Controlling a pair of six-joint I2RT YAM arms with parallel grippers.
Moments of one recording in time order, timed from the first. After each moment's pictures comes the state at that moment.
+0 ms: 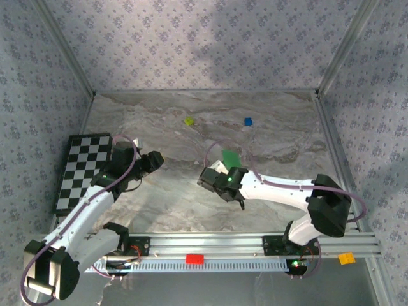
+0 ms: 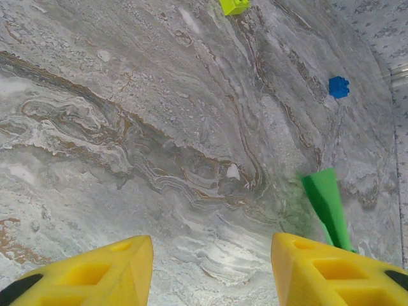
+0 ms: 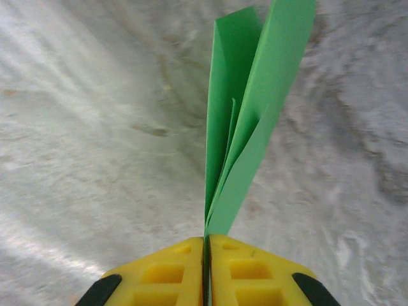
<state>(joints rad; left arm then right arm) -0.34 0.93 0.63 -0.38 0.19 -0.80 1.10 1.52 1.02 -0.90 0.52 0.35</state>
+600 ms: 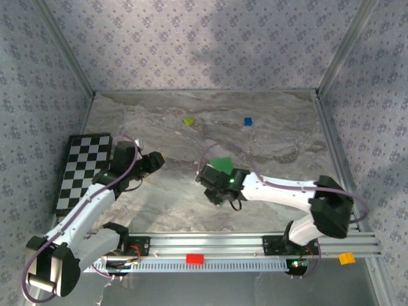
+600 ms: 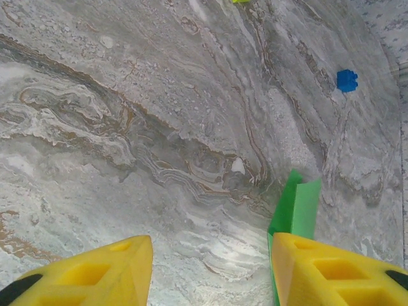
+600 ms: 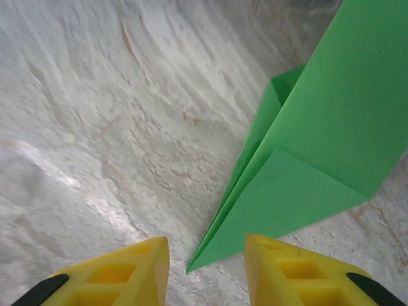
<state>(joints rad) -0.34 0.96 0.63 -0.38 0.22 -0.80 1.08 1.44 0.96 -0.67 0.21 0.33</state>
